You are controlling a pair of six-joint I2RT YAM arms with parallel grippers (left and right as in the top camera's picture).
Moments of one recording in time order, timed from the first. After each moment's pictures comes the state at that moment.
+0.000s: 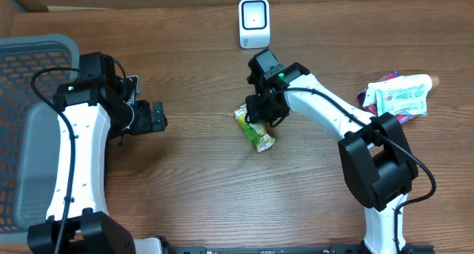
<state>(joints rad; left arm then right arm) 0.19 1.55 1.34 -1.20 0.12 0.03 0.56 2.10 1.58 -0.85 -0.25 0.34</state>
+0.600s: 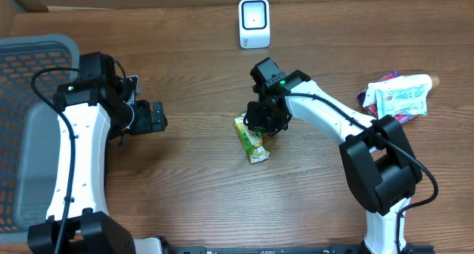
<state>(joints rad) 0.19 1.55 1.34 -1.20 0.12 0.03 0.57 2.07 1.51 -0.85 -0.33 0.56</state>
